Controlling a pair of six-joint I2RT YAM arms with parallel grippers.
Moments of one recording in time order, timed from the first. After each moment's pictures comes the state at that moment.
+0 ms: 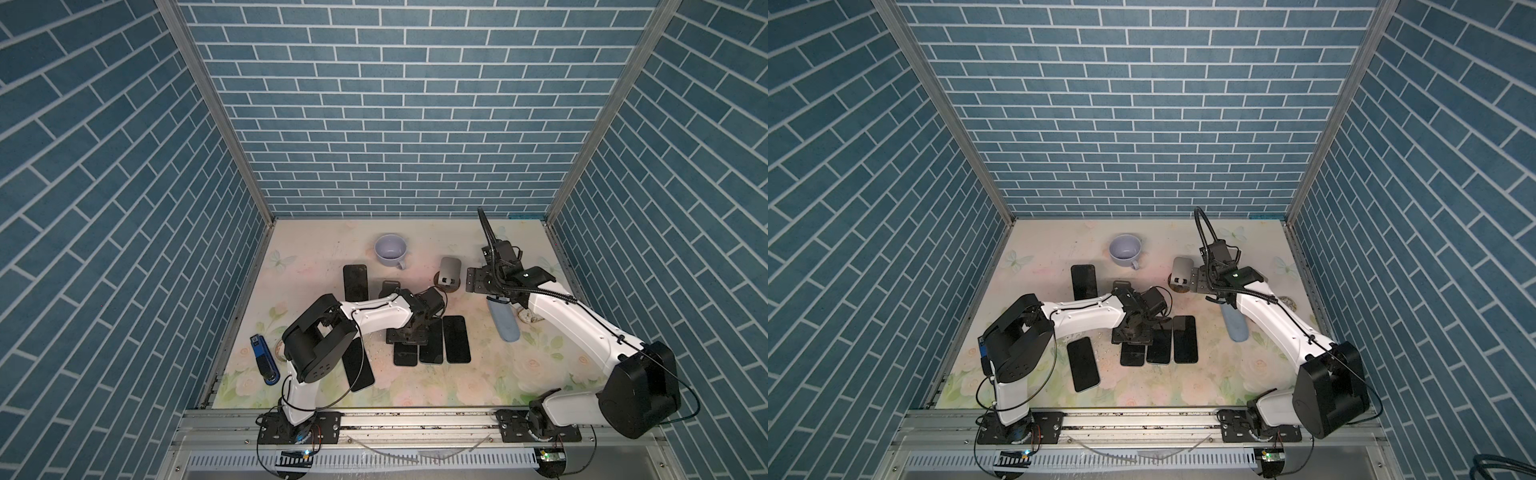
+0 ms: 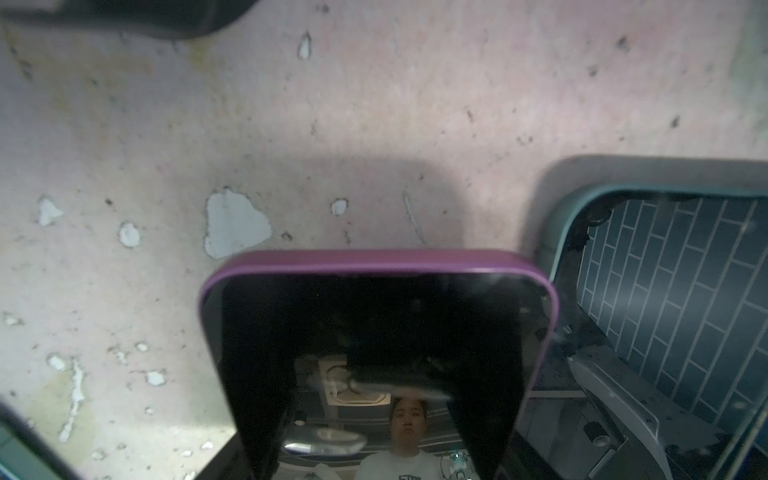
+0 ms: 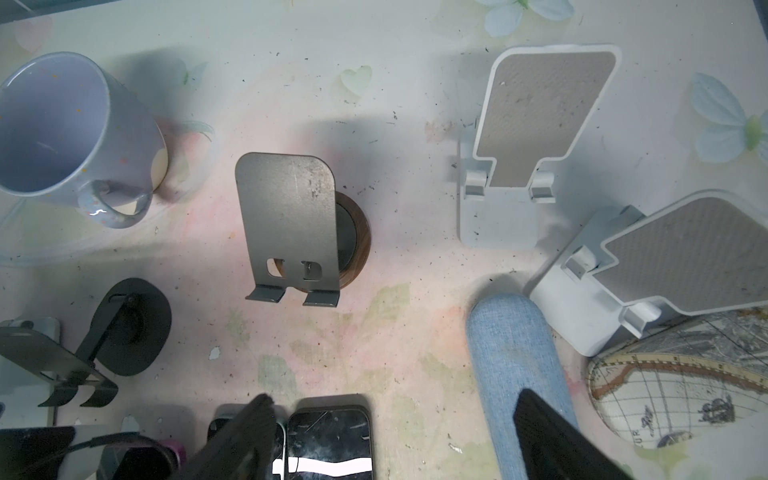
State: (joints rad) left arm -0.94 1.92 1.27 -0.83 -0.10 -0.90; right arm 0.48 1.37 1.09 -0.65 0.19 0.44
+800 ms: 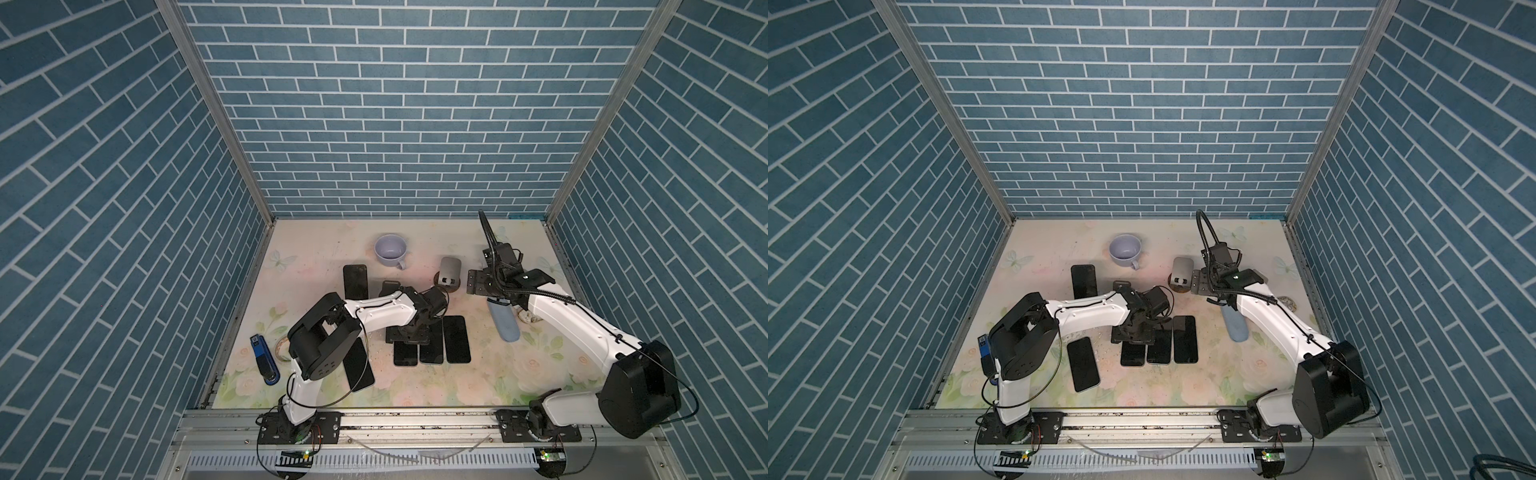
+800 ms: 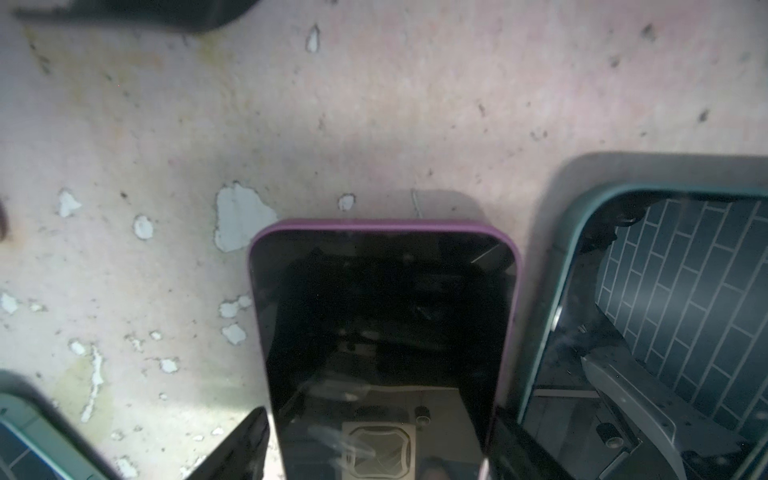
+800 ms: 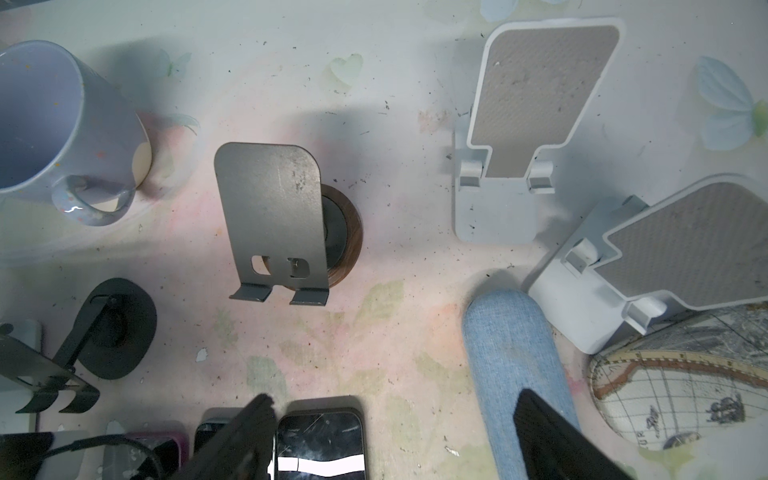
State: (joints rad) left arm -0.94 1.96 1.33 -0.91 -0.11 -0.91; right arm 0.47 1.37 1.05 -0.62 0.18 0.44
